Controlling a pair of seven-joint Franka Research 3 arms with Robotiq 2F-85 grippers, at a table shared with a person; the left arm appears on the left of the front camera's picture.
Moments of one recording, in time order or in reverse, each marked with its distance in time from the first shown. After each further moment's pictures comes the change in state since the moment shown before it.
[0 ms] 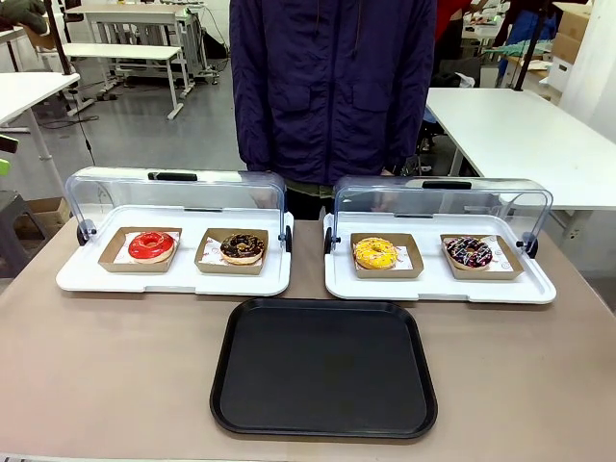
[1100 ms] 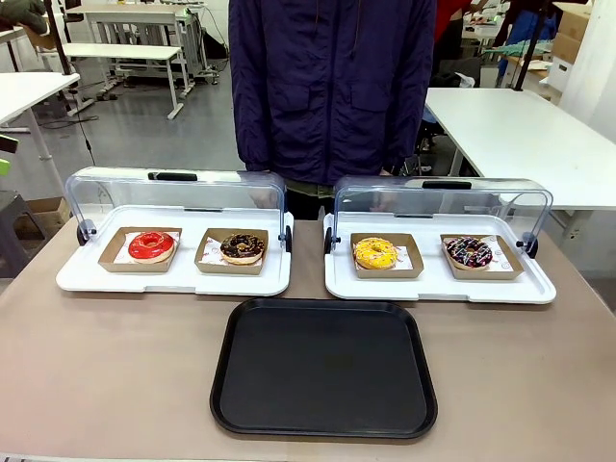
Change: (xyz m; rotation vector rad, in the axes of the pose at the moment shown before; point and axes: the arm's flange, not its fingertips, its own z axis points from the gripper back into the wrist) left arm 0.000 0.000 0.000 0.000 0.000 0.000; right arm 0.000 0.000 0.000 0.000 0.000 0.000
